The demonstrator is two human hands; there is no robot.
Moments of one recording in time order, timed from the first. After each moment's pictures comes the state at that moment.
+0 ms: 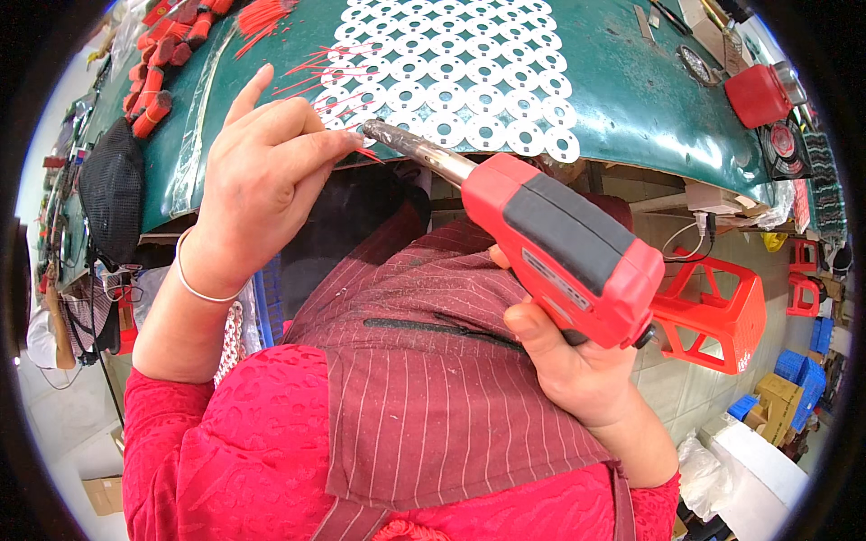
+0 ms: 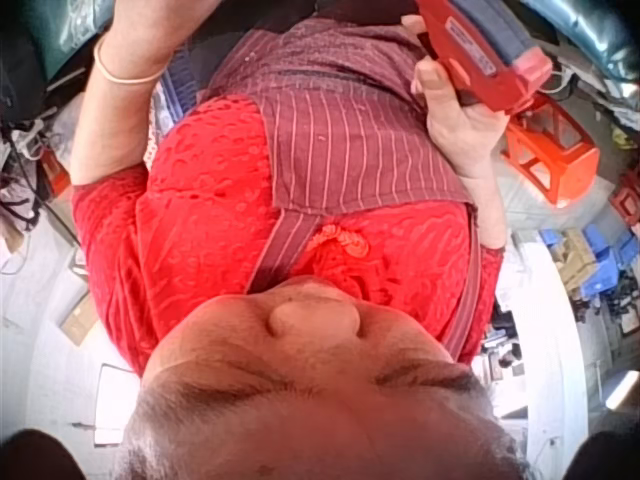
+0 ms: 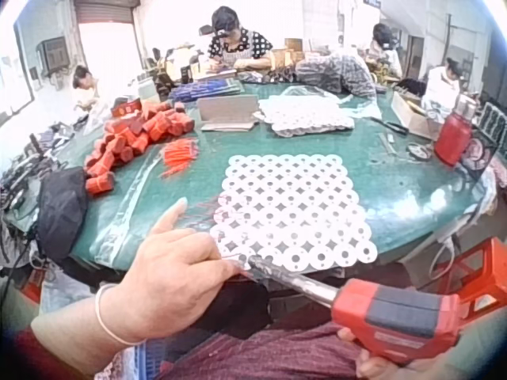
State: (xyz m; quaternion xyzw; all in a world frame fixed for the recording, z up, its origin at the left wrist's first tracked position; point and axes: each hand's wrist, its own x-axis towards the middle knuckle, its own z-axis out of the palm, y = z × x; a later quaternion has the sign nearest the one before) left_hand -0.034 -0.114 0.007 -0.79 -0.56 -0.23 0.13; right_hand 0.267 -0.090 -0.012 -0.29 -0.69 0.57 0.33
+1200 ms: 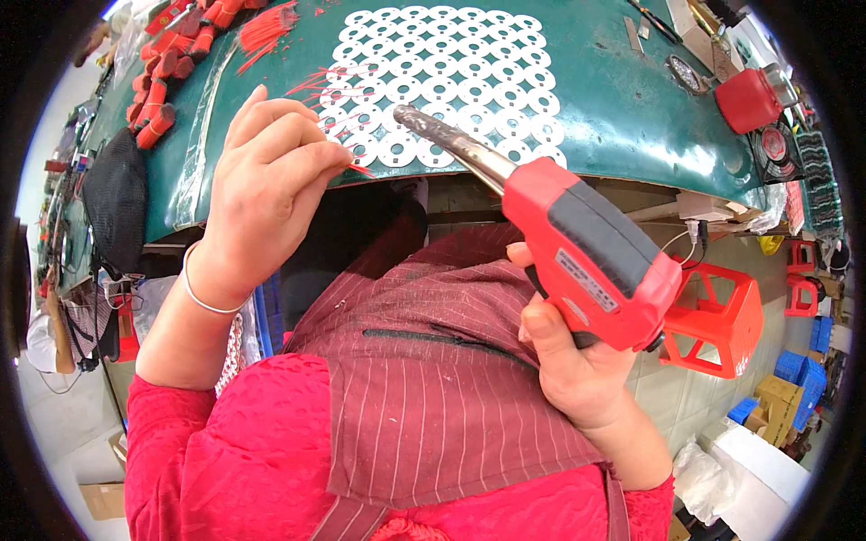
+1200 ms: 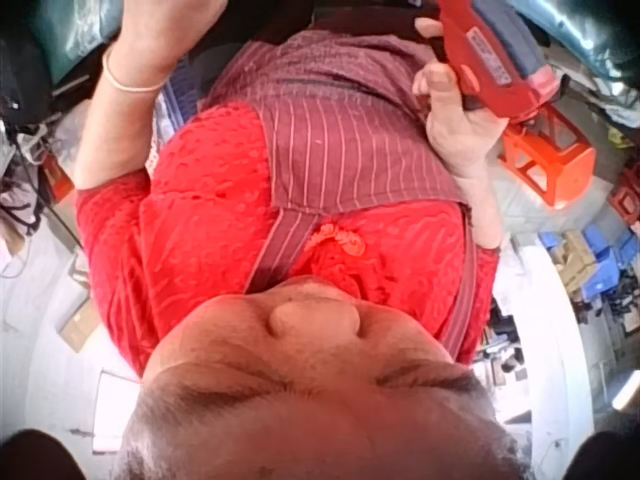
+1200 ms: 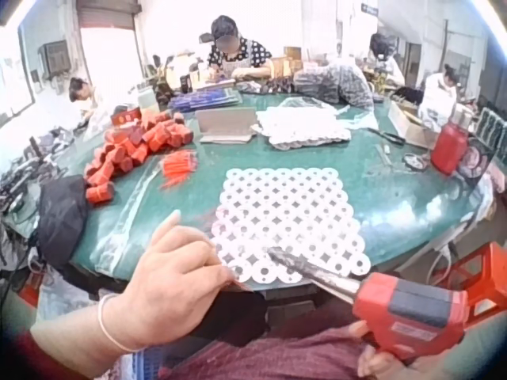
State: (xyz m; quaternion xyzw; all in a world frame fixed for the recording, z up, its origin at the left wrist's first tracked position) left_hand -0.034 -0.111 0.011 -0.78 -0.55 -0.25 0.14; right_hand 0.267 -0.089 -0.008 -0.33 -0.64 0.58 0.38
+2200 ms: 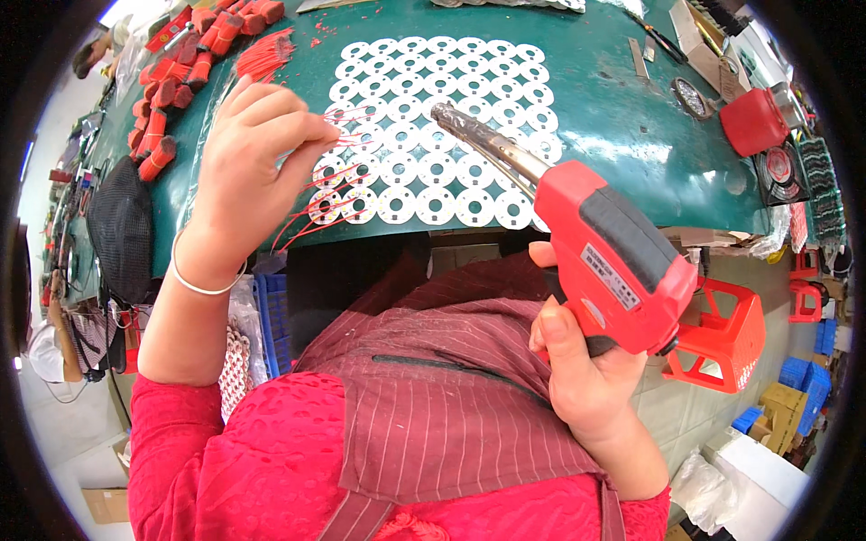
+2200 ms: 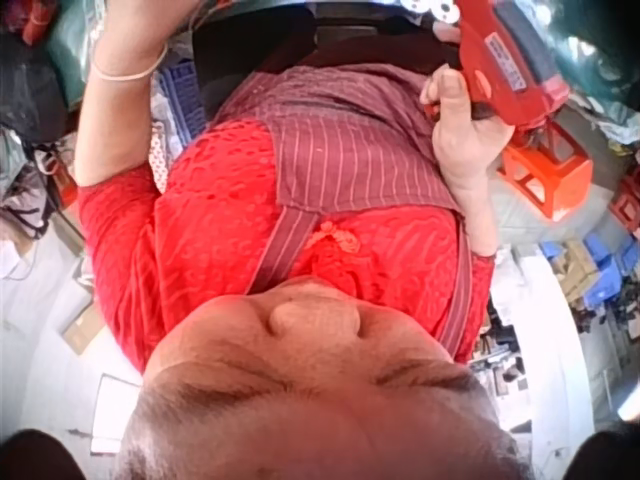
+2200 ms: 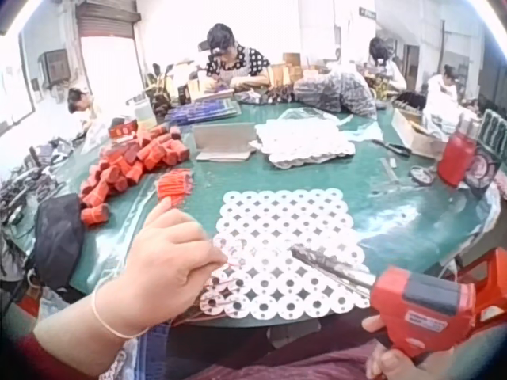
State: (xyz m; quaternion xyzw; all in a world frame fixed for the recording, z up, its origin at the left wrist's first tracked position) left_hand -0.066 -0.057 0.026 -0.78 -0.55 -0.27 0.14; right_hand 0.252 -0.057 0.001 -0.35 -0.62 0.57 0.42
